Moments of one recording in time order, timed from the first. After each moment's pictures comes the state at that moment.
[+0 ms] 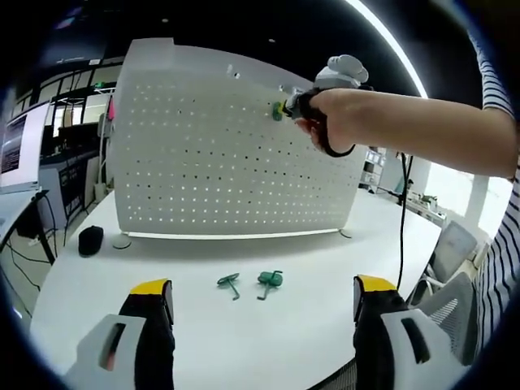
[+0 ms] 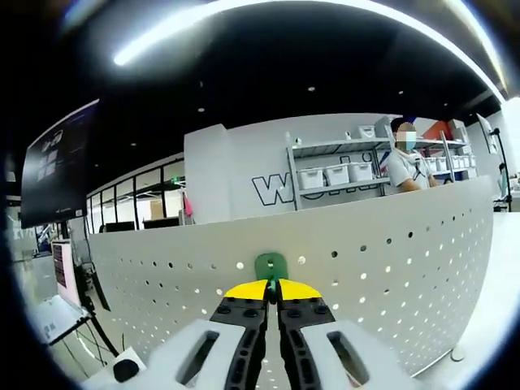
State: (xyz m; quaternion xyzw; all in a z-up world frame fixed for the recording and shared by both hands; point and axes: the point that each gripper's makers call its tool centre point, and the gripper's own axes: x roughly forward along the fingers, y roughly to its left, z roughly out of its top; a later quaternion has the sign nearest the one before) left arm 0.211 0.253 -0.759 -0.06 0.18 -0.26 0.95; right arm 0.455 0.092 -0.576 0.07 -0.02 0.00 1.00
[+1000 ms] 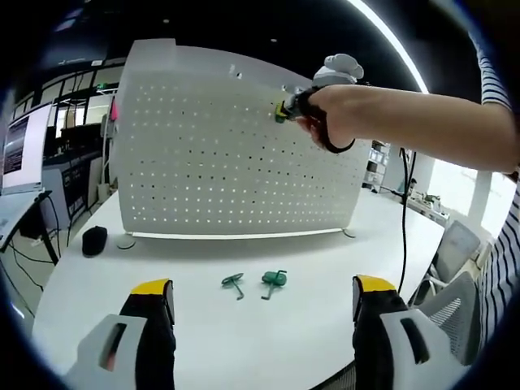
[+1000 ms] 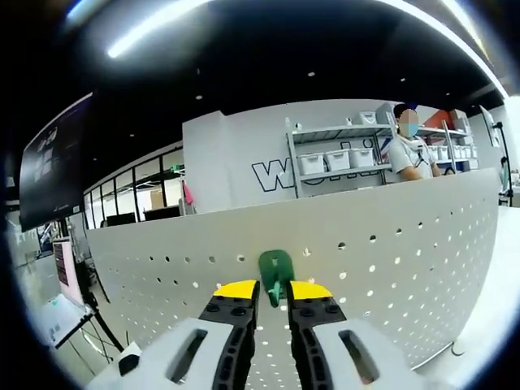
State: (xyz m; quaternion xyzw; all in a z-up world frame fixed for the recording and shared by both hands) left arm 0.212 0.258 -0.760 -0.06 0.18 -0.25 0.95; right arm 0.463 0.099 -0.587 0.08 0.02 0.00 1.00
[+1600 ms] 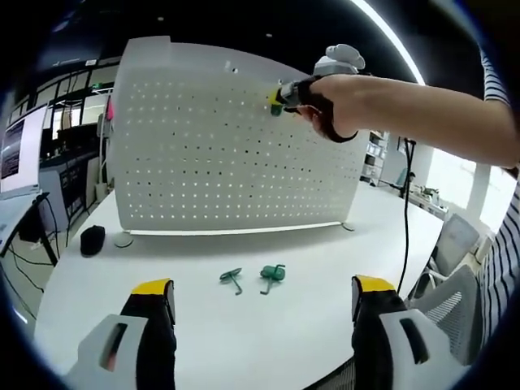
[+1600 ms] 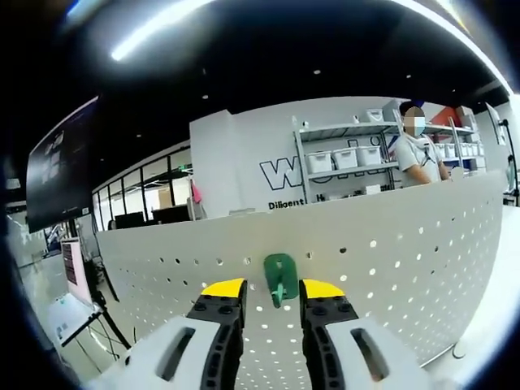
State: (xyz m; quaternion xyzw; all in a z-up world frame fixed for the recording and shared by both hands) left arm 0.210 0.253 -0.765 -0.04 0.19 -0.26 0.95; right arm 0.454 0.098 -0.578 0.08 0.02 0.03 1.00
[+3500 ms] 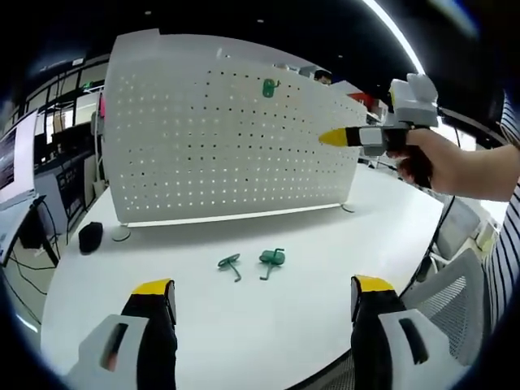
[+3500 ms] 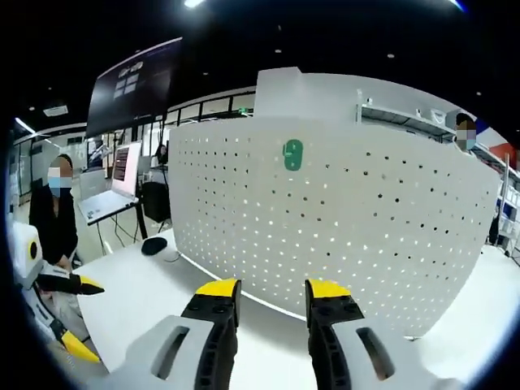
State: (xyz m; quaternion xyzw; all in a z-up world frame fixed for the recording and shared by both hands) left arm 0.205 0.250 -0.780 -0.01 0.23 -0.26 0.94; right arm 0.319 0.063 -0.681 -0.07 0.13 0.17 0.97
